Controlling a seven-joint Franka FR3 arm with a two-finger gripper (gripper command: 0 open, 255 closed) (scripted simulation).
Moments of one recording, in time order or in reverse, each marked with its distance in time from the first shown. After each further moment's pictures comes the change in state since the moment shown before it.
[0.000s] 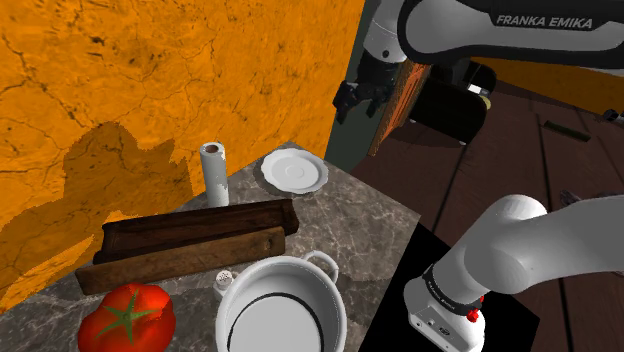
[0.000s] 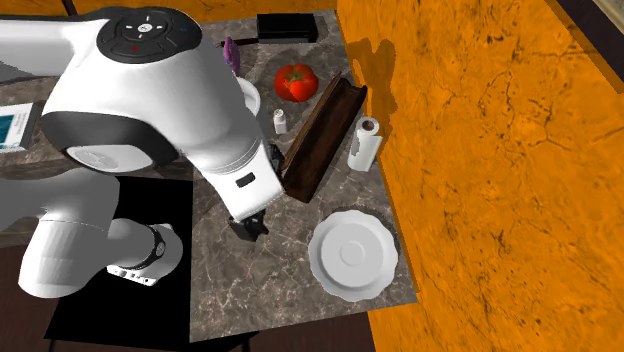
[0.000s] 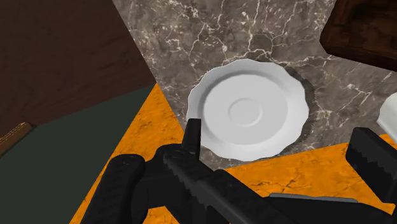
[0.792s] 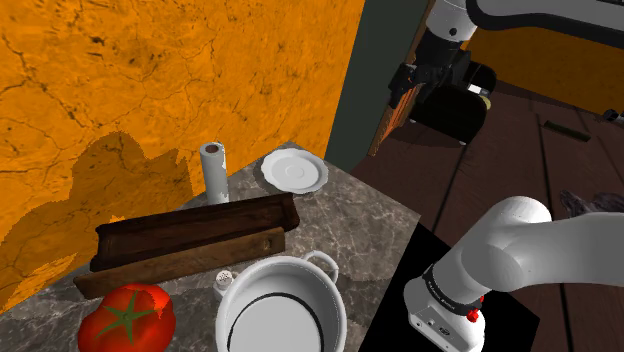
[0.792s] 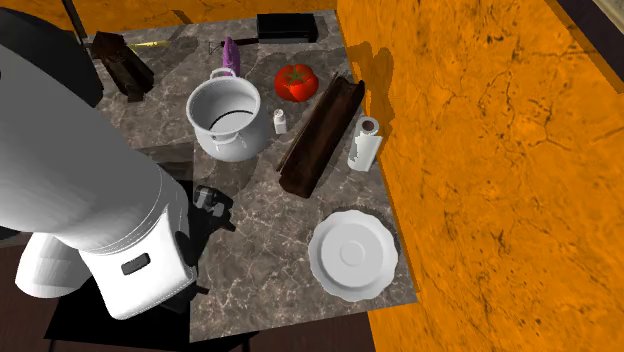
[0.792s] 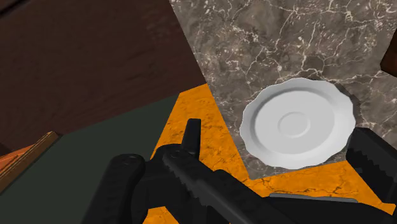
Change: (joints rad) arm -0.066 -0.170 -0.154 0.021 -0.082 -0.208 -0.174
